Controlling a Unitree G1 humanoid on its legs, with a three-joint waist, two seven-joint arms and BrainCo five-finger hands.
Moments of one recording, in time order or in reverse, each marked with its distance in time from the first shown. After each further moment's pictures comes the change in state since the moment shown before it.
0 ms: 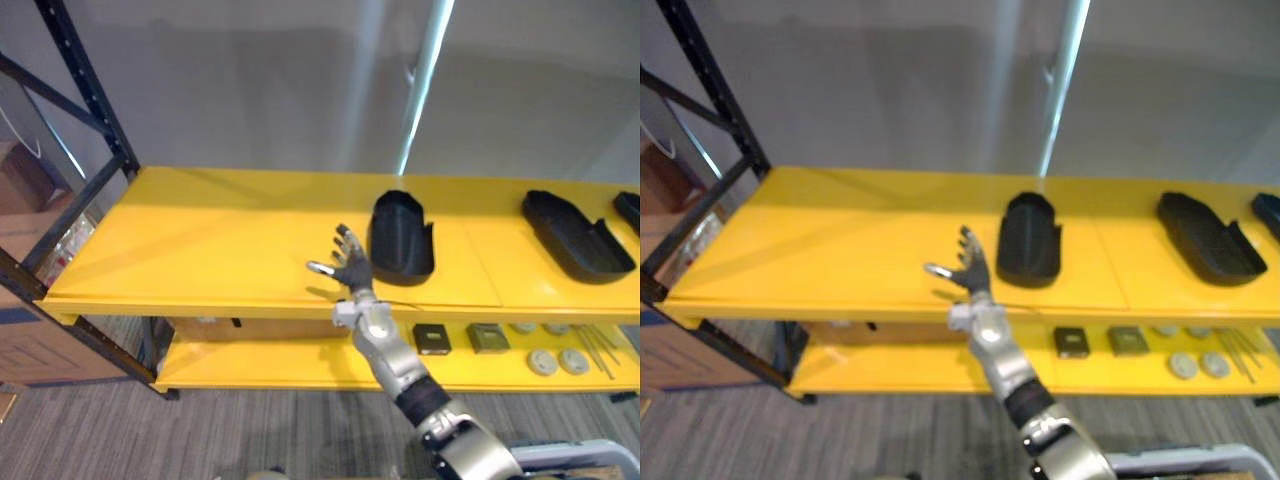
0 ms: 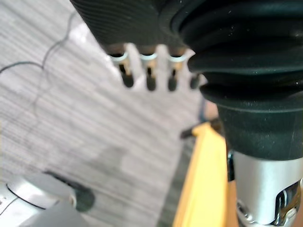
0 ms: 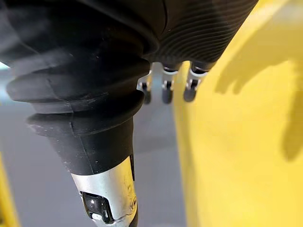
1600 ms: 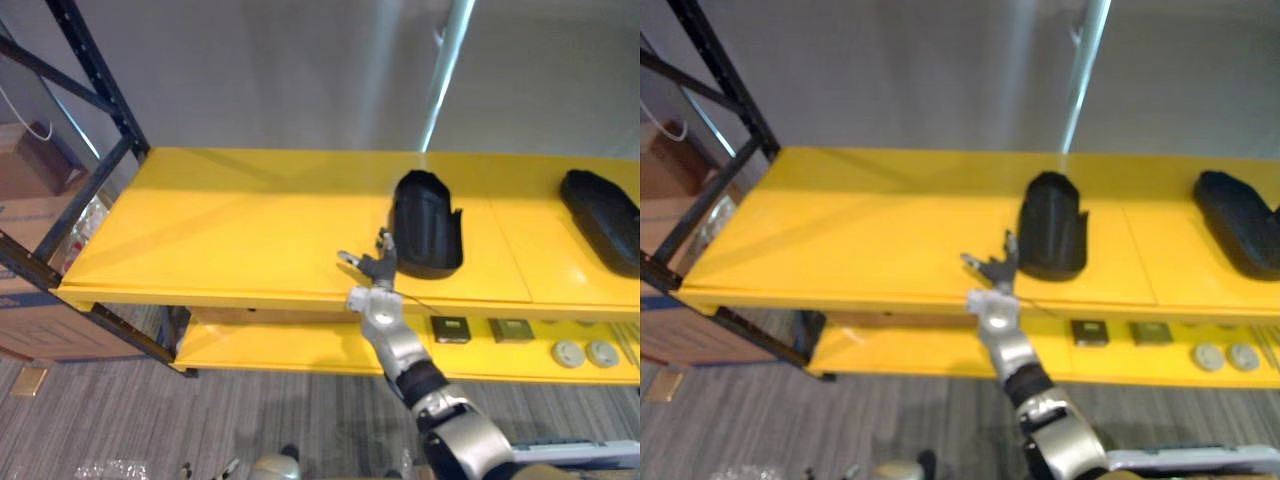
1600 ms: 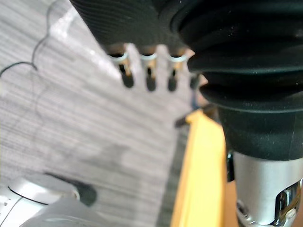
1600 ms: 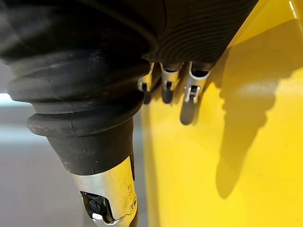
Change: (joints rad) left arm -0.012 0.022 -0.151 -0.010 0.000 -0.023 -0.038; right arm -0.065 0.020 -0.168 0.090 -0.118 0.072 -0.257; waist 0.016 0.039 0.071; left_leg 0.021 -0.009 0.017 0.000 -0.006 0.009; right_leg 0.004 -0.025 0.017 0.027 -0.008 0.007
